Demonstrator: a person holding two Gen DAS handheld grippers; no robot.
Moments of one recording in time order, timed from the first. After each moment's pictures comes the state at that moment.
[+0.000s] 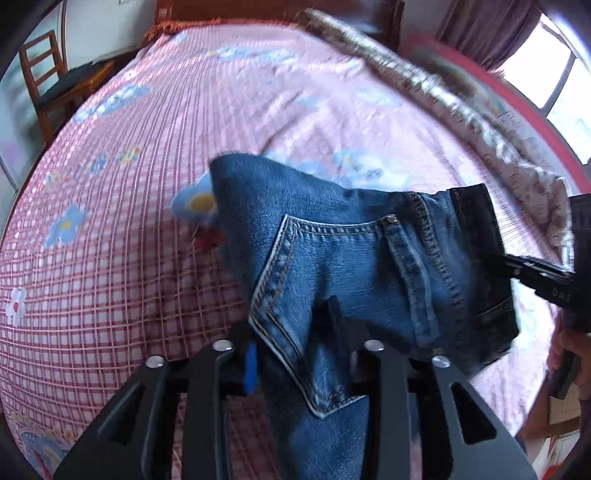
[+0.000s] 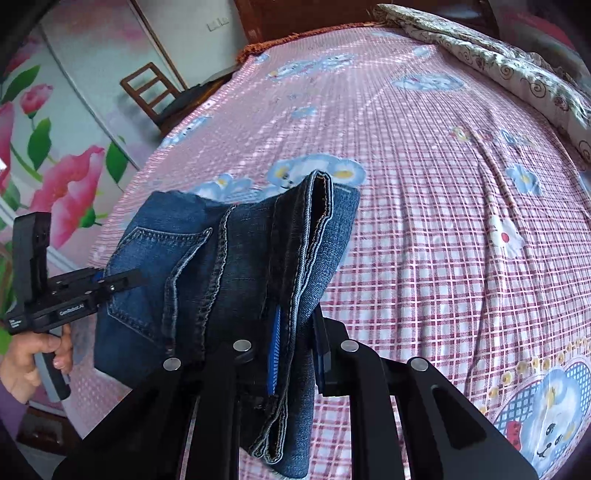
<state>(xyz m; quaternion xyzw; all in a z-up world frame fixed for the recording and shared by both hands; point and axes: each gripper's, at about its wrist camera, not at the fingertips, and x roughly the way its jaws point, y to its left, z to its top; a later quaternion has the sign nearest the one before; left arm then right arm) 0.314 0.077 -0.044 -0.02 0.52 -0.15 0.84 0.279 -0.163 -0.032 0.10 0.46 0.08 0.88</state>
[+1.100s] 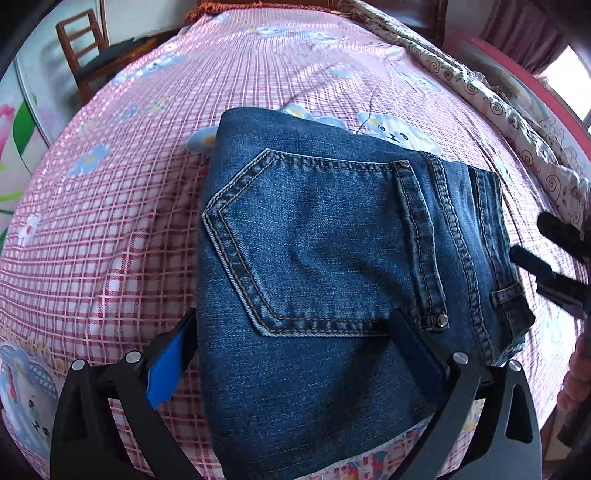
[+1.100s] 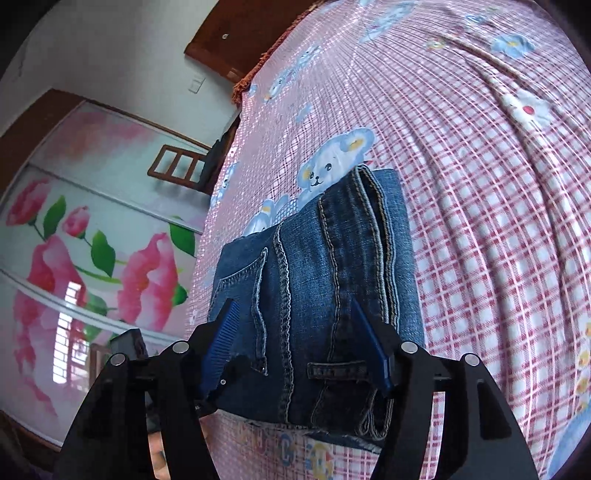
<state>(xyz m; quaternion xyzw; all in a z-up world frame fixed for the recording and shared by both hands) 0.267 0.044 -0.055 -0.04 0.53 -0.08 0.84 0.246 -0.205 -0.055 0.39 0.42 0.16 0.81</state>
